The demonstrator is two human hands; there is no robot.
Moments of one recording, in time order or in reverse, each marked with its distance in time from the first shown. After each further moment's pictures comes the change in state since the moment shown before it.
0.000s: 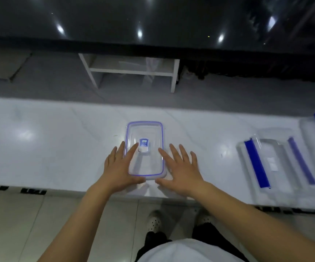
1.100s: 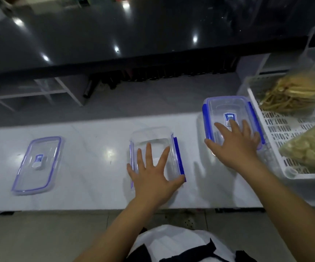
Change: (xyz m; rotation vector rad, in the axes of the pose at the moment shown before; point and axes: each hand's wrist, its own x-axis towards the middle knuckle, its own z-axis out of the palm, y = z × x) left_hand 0.026 0.456 0.199 0.155 0.235 -0.009; right_hand -0.168 0.447 -0.147 0.055 0.298 0.524
